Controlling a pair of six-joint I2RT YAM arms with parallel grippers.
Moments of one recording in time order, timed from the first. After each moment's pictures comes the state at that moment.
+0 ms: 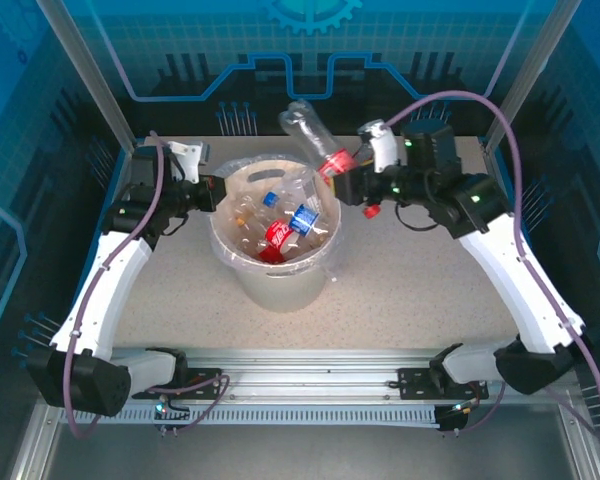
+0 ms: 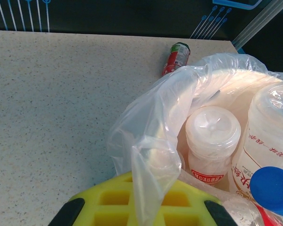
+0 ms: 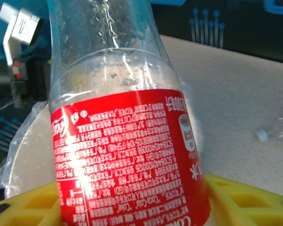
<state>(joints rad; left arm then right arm) -0.10 1.21 1.25 -0.62 0.39 -0.20 0.56 1.36 1.74 -0.91 -0.30 0.20</state>
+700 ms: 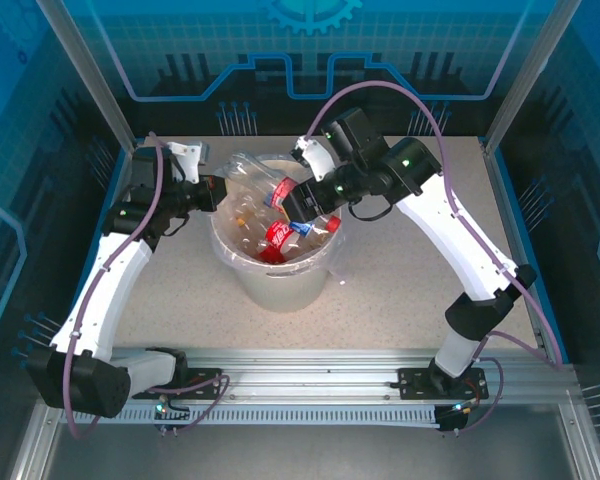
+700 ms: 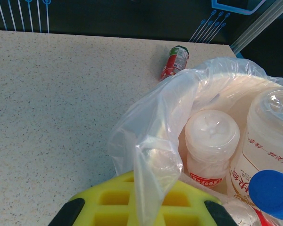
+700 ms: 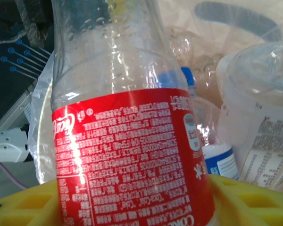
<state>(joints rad) -0.10 1.20 1.24 -0.60 0.38 -0.22 0.73 1.73 2.17 -1.31 -0.35 0.16</state>
